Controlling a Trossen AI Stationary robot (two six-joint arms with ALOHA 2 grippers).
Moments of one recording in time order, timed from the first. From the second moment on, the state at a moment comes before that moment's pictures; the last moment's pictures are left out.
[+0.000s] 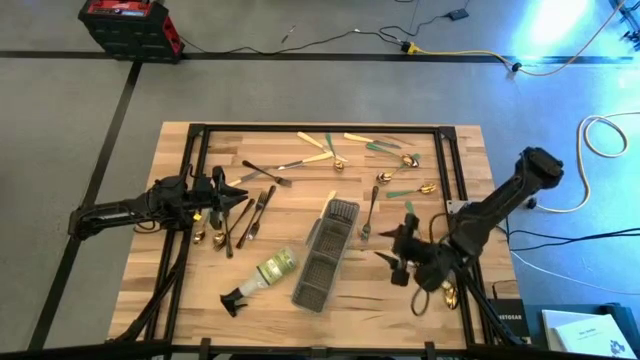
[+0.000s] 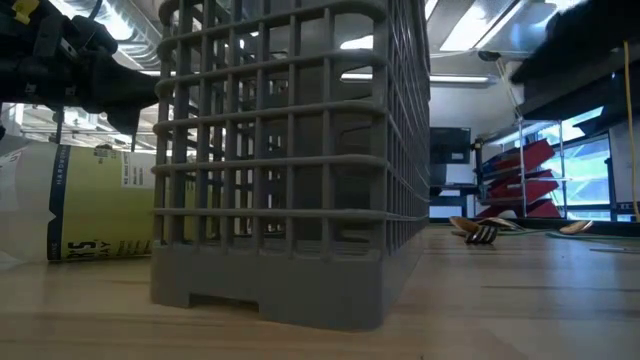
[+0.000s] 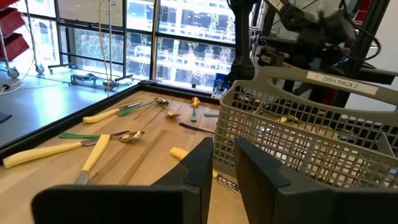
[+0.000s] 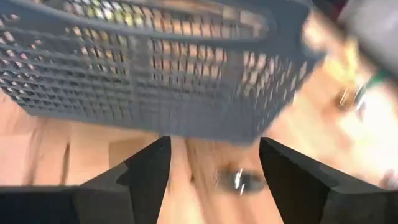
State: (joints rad) left arm 0.18 0.01 0.01 0.01 0.02 -0.14; right arm 0.71 1.23 0.75 -0.51 0.74 0.74
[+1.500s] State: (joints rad) left arm 0.18 0.01 0.01 0.01 0.02 -0.14; right arm 0.81 1.51 1.23 -1.38 0.14 0.81
